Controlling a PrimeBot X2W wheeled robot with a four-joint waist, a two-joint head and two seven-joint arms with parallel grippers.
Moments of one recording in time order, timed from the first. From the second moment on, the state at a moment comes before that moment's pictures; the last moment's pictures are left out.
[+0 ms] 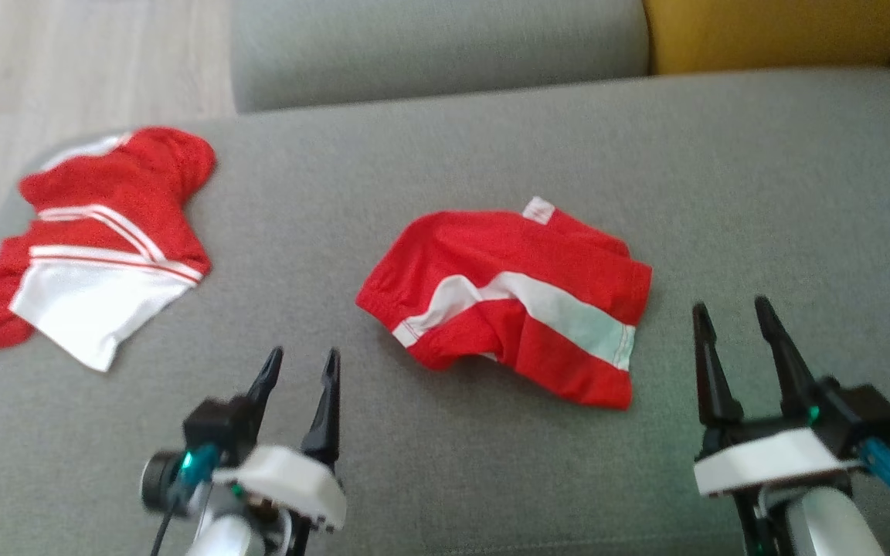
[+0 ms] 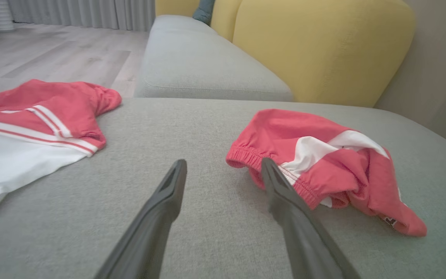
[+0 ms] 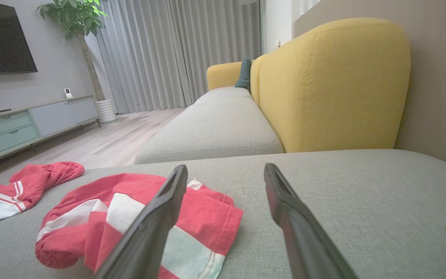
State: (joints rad) left arm -0.10 0.16 -0.48 0.28 -0.40 0.17 -0.25; right arm -0.04 -0.05 0.05 0.21 0.13 0.13 -0.26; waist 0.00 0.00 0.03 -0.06
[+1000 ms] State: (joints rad) left arm 0.10 0.15 -0.40 0.12 -0.32 0.20 -0.25; right arm 0.04 -0.05 0.03 0.24 0.13 0.13 -0.26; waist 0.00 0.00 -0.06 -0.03
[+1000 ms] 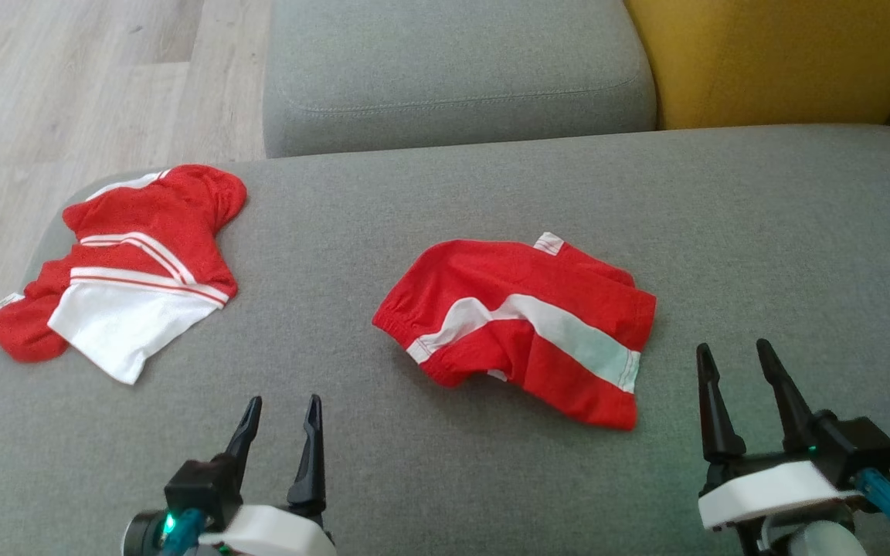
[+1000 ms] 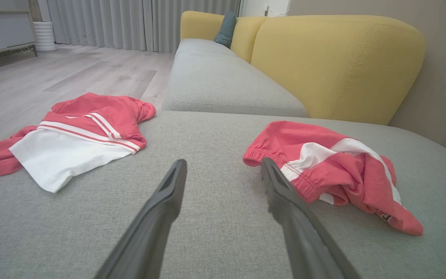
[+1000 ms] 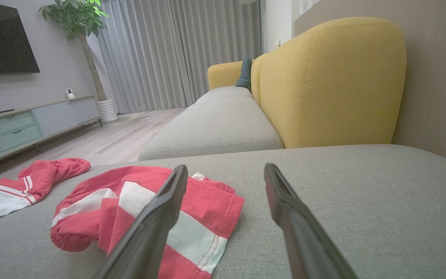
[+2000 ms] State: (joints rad) left arm -0.22 0.06 -0.43 0.37 -0.66 0.11 0.01; right arm -0.05 -0.05 0.06 0.23 0.15 0.13 -0.26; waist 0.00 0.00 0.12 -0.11
